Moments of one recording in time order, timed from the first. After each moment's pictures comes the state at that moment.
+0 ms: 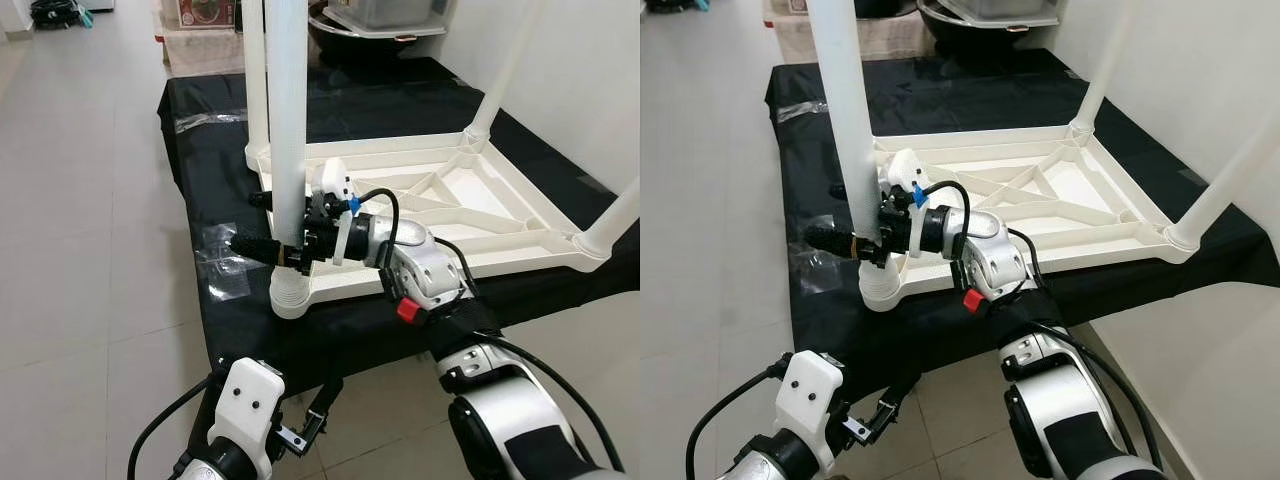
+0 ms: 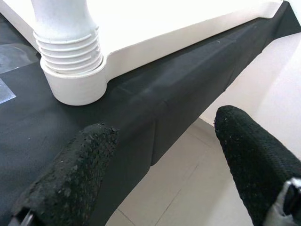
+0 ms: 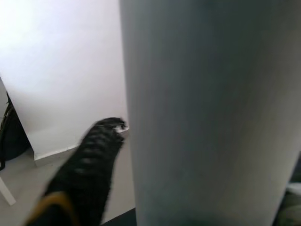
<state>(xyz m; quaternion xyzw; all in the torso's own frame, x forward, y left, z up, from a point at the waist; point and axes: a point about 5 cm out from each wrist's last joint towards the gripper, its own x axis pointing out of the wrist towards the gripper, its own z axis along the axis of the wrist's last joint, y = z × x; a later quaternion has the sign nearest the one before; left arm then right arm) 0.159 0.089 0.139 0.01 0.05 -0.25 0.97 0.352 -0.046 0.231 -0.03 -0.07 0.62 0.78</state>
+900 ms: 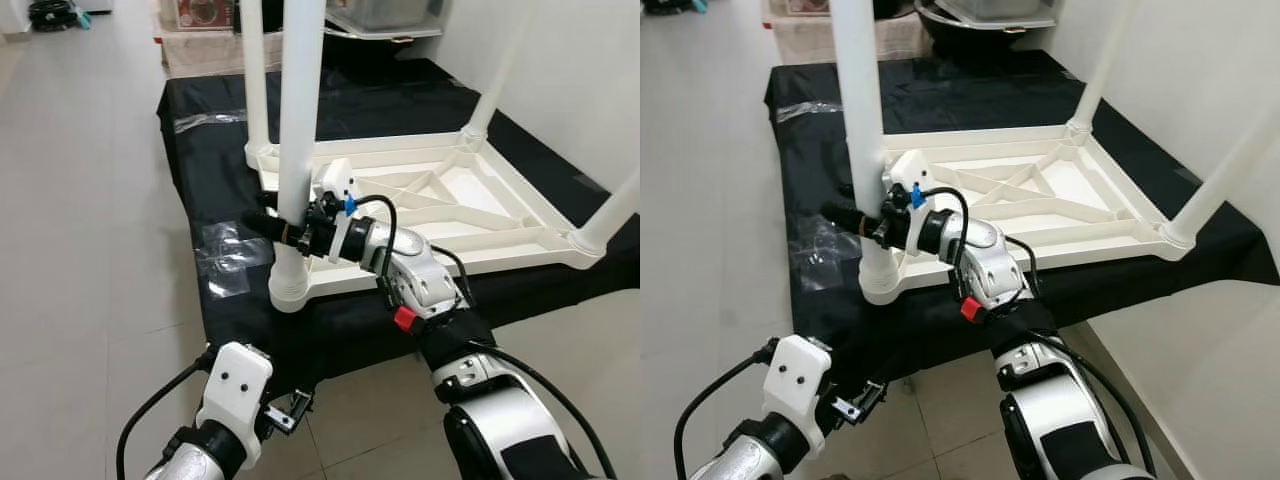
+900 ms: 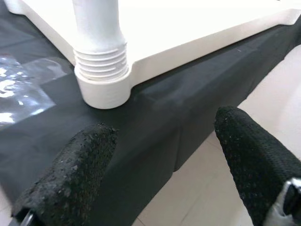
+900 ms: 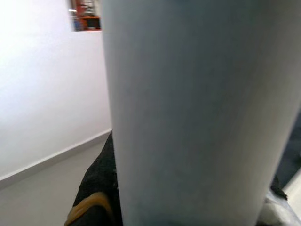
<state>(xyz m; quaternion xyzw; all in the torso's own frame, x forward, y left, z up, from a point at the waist) 0.171 0.103 0.147 0.03 0.02 -0.22 0.98 0.360 -0.050 0.225 -0.02 -0.09 0.51 0.86</state>
